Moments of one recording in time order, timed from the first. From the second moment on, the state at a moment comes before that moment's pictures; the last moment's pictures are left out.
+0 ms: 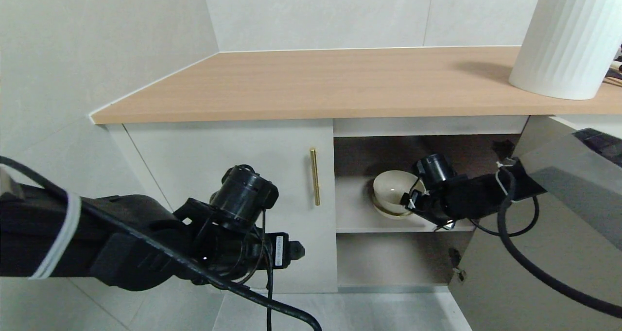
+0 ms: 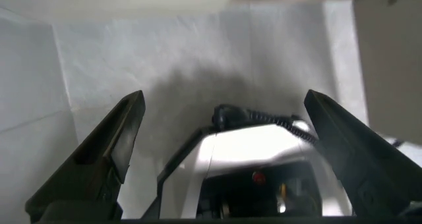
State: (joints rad) left arm -0.61 1.80 -0.94 0.06 0.17 -0.53; right arm 0.38 2.25 -1.36 -0.08 -0.29 0.76
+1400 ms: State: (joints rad) left arm -0.56 1.46 -0.86 0.24 0.18 -0.54; right arm 0.57 1.45 -0.80 0.18 -0.15 0.45
